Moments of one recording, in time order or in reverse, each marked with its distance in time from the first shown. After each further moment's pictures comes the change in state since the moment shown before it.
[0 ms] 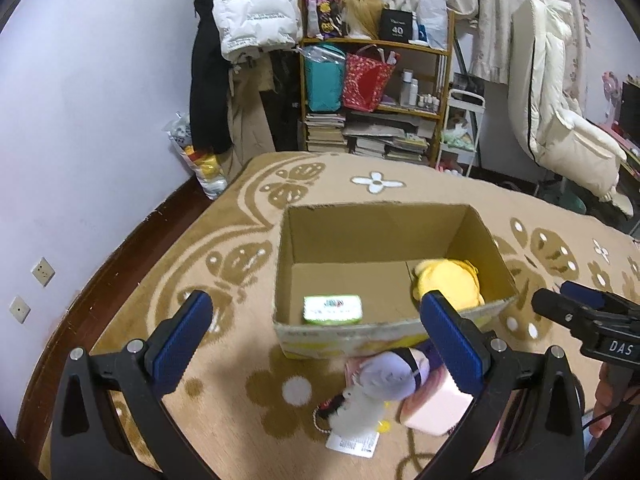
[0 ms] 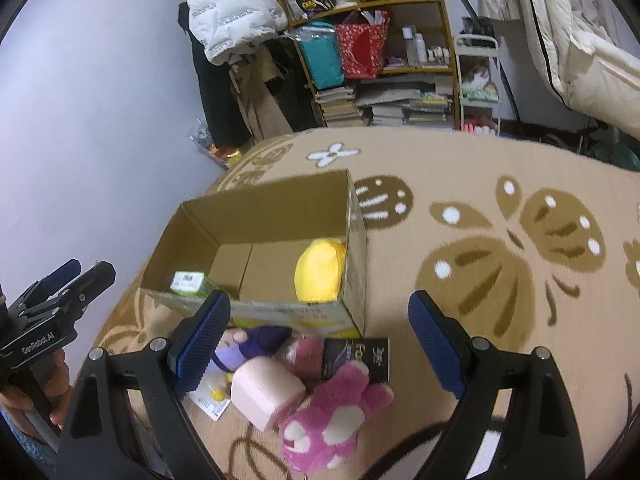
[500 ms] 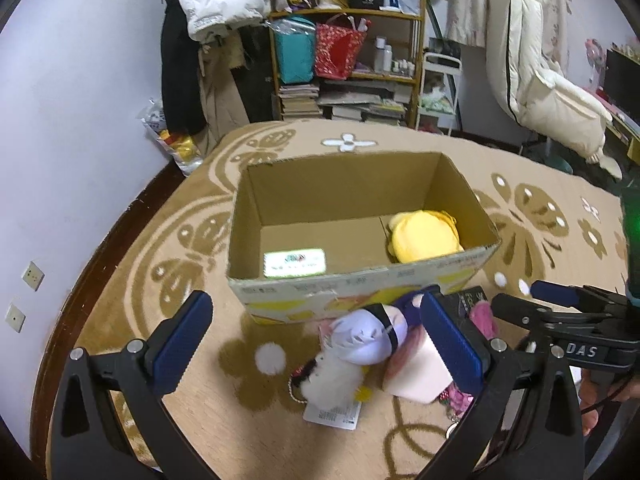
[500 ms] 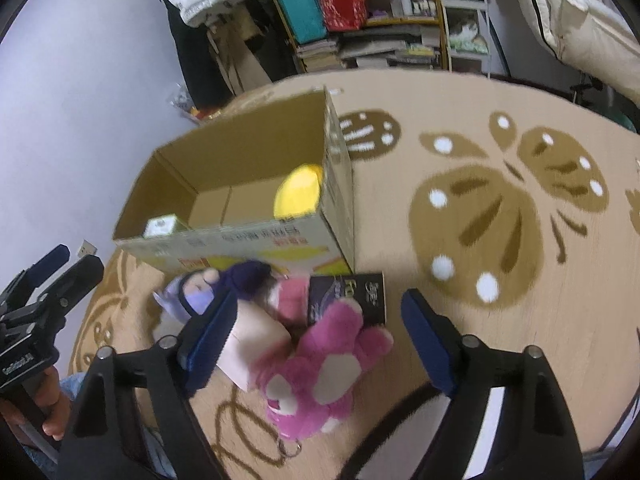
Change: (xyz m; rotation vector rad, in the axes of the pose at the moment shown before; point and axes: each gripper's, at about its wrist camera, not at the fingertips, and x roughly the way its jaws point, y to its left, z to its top) left arm 0.012 -0.029 -0.026 0.077 0.100 -0.049; right arm 0.029 -0.012 -0.036 0.046 0.166 -0.043
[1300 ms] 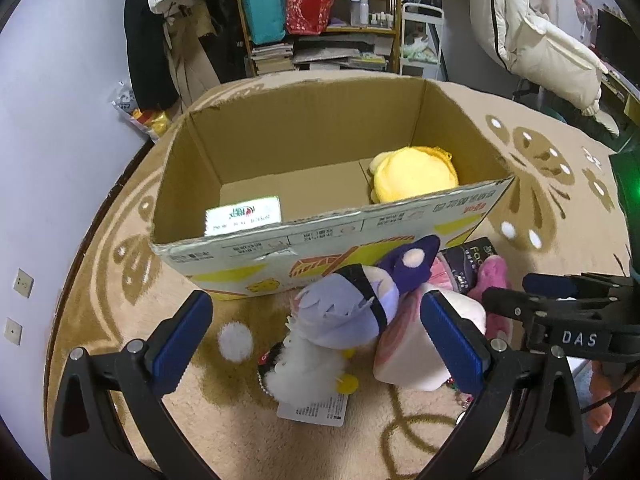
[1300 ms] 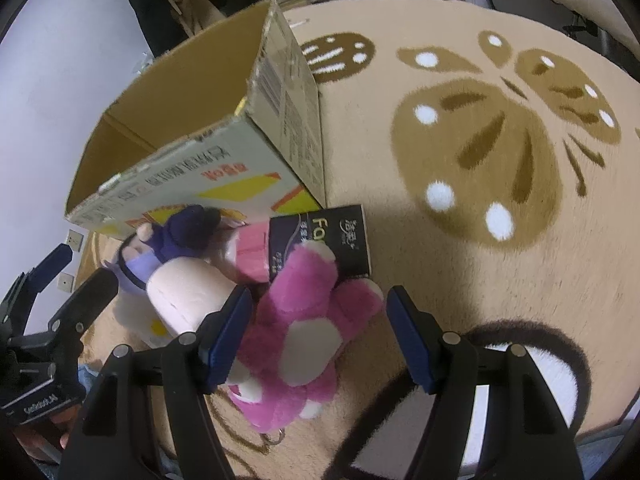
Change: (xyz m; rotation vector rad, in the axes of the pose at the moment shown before) left arm 0.054 -0.026 -0.018 0.078 0.144 -0.026; right arm 0.047 -0.023 -0.012 0.088 0.184 -0.024
